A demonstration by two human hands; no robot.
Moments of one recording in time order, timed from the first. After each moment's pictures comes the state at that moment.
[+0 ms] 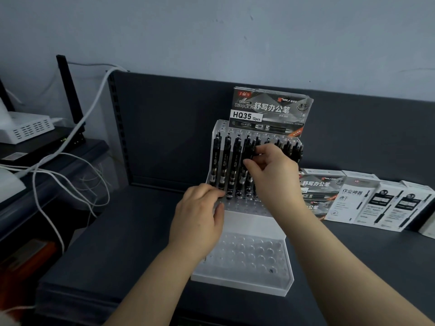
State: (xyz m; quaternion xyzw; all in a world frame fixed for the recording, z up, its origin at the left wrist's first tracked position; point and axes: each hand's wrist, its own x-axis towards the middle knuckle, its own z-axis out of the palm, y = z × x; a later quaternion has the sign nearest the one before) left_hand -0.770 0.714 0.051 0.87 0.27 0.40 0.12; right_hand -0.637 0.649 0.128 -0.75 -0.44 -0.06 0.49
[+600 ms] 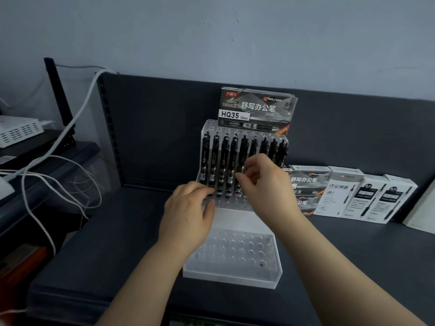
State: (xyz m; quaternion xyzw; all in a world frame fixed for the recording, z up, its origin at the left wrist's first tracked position) left_hand -0.773 0.712 0.058 0.87 0.30 0.37 0.14; right_hand -0.641 0.623 0.118 -0.77 -0.48 -0.08 0.41
